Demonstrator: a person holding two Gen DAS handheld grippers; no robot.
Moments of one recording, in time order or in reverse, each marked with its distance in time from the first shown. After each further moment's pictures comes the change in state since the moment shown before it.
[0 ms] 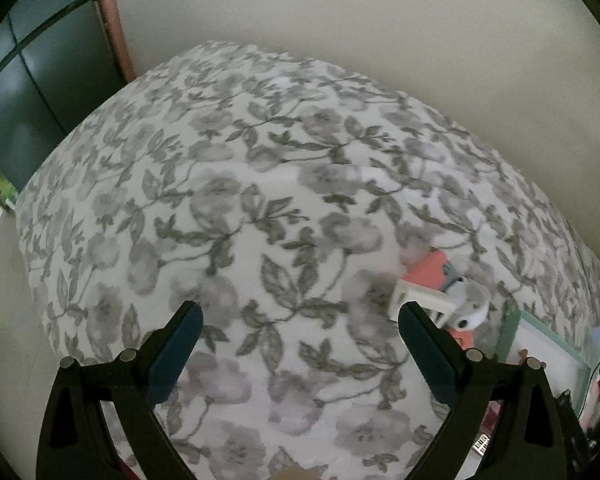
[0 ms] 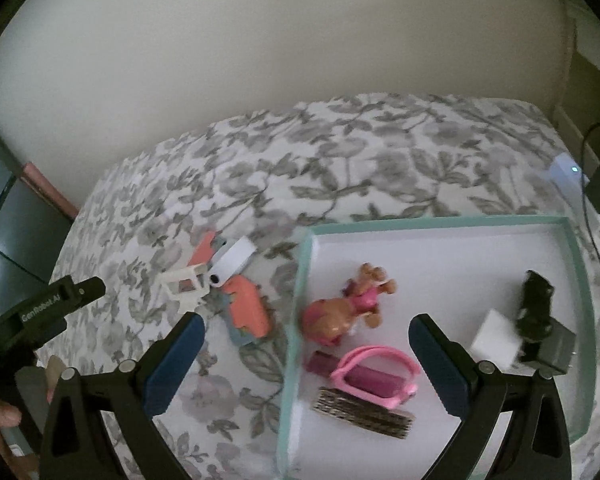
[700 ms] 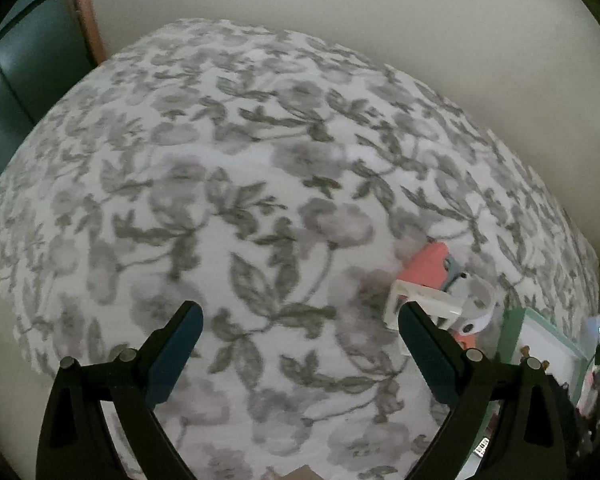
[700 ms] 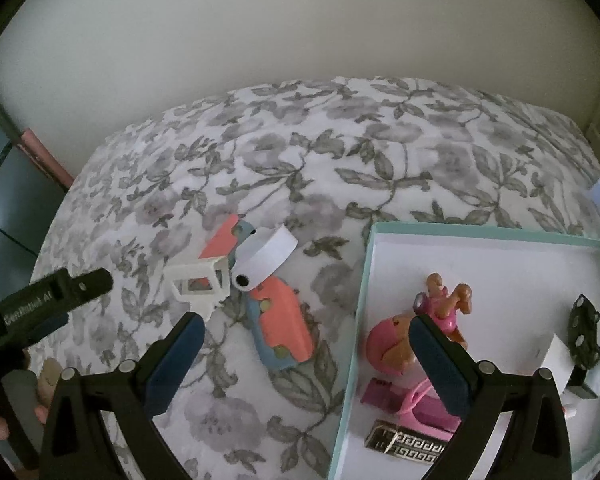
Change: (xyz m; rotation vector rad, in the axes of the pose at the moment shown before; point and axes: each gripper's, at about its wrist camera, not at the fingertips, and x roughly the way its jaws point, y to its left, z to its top) left arm 0.042 -0.013 0.006 0.053 0.082 -0.086; right arm 0.049 0.038 0.011 -0.069 0.053 -0.020
